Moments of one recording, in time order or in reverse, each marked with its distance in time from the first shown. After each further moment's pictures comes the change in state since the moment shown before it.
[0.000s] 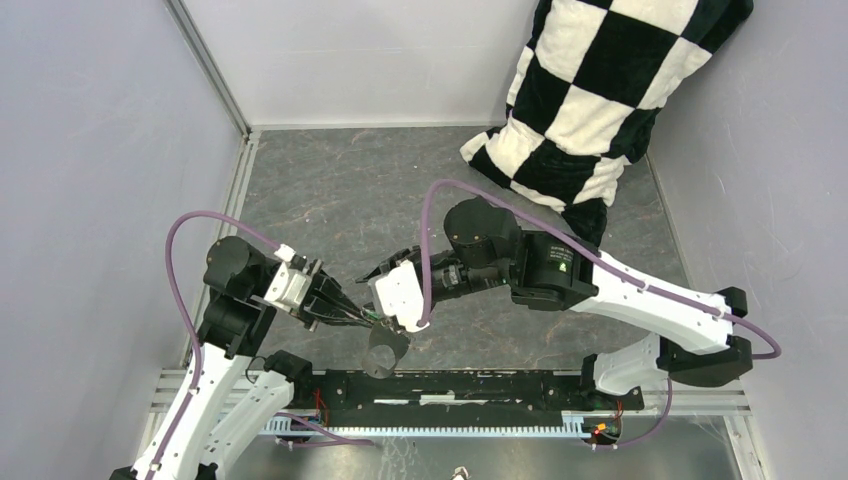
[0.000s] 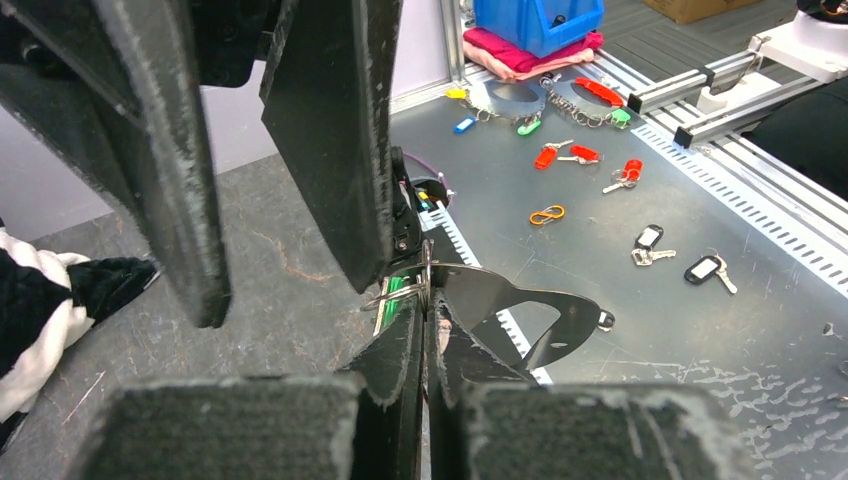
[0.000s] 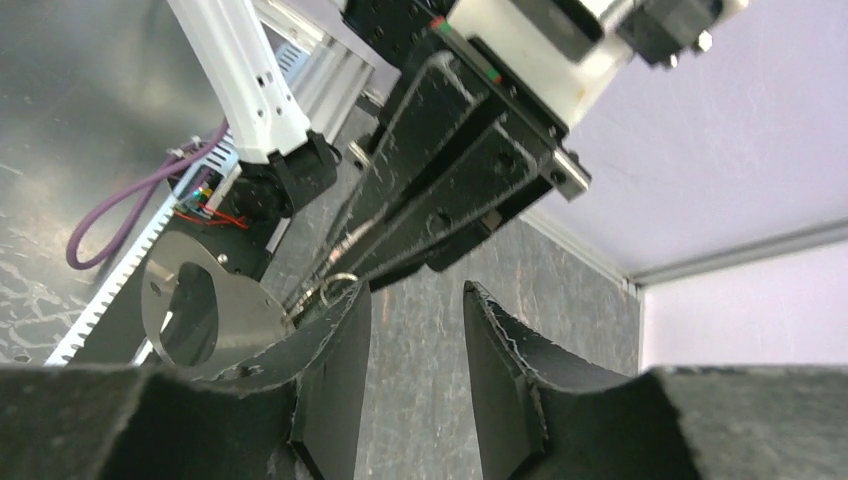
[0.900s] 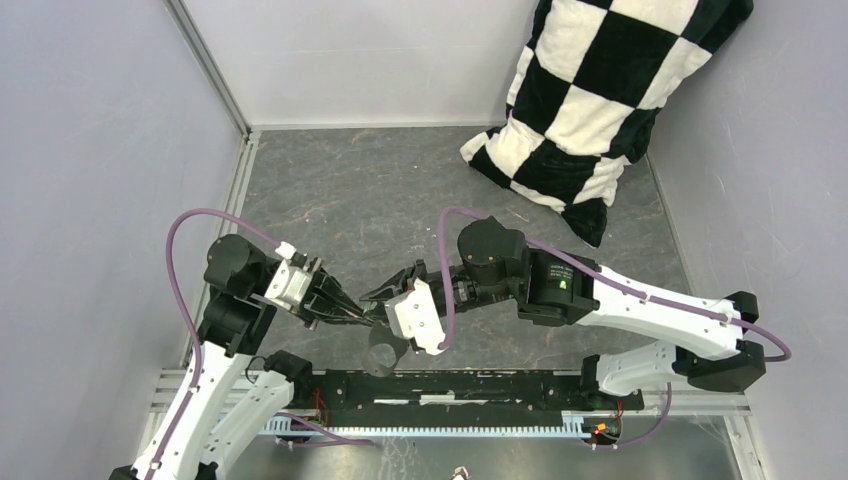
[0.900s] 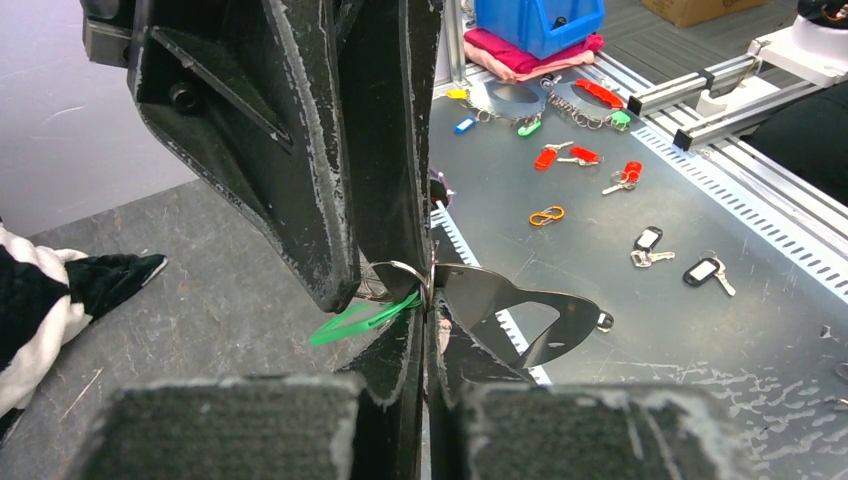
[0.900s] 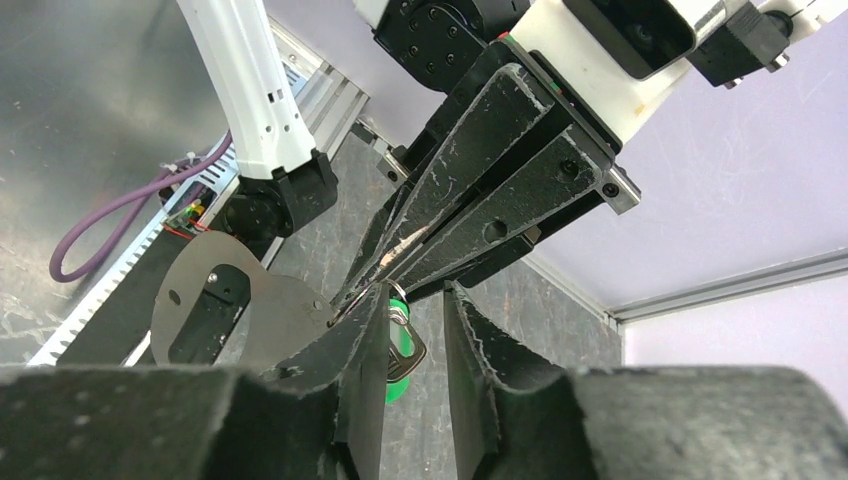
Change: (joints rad) left arm 0.001 0.008 0.002 -0.006 0.001 0.000; right arm 0.027 -0.111 -0.246 0.213 0.007 -0.024
